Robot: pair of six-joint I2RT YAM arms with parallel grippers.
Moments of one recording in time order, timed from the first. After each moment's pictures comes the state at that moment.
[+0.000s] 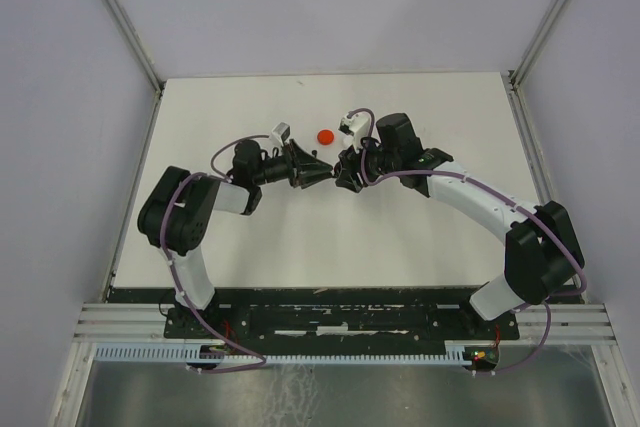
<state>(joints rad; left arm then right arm) -0.34 1.86 0.74 1.05 0.92 -1.42 0.58 1.53 1.12 -0.22 -0.41 -0.08</state>
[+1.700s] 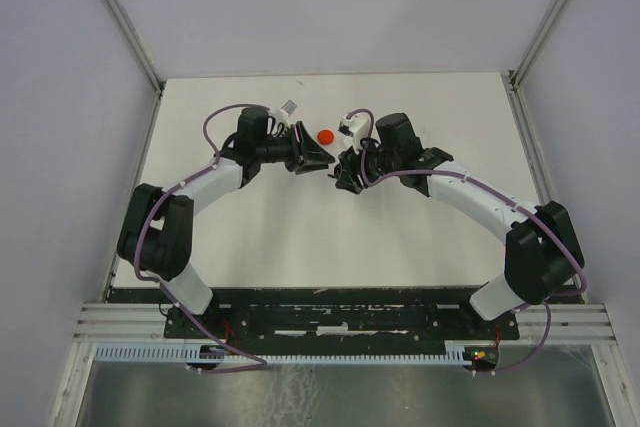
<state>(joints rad) -0.36 1.66 1.03 0.14 0.81 -0.86 0.58 1.53 1.13 -0.25 -0.43 -0.08</state>
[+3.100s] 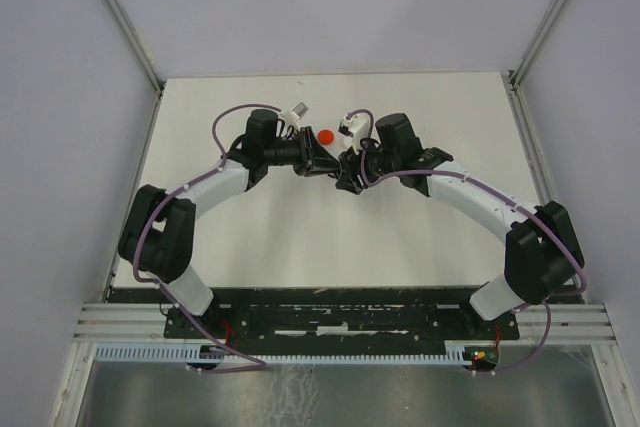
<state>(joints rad) -0.42 1.65 1.04 0.15 0.82 -0.86 0.58 1.53 1.13 -0.25 -0.43 -0.09</state>
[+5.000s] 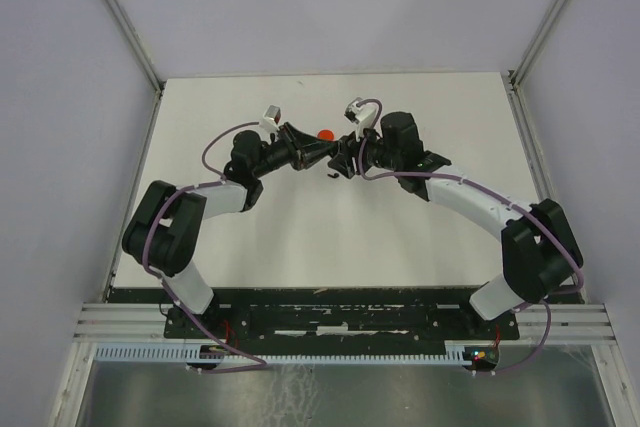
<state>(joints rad) -0.39 1.69 0.79 0.90 0.66 -1.43 0.58 1.54 1.06 0.07 -0.35 0.04</state>
